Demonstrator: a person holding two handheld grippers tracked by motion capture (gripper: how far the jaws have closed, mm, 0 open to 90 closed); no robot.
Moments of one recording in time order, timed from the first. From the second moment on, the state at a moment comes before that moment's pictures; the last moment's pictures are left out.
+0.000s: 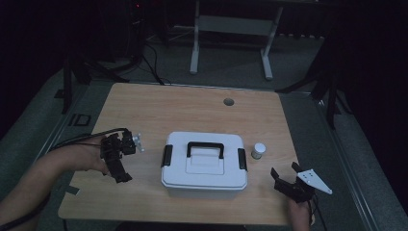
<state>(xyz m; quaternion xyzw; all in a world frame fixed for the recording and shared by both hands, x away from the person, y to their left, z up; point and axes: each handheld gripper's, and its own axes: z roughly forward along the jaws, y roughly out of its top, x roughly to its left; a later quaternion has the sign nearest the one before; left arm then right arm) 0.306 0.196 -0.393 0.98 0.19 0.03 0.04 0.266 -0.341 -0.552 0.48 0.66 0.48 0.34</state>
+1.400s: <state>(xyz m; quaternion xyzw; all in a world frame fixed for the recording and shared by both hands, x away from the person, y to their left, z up) 0.356 0.069 -0.367 1.00 0.09 0.00 0.00 0.269 -0.336 -0.553 0.47 0.67 0.49 0.31</state>
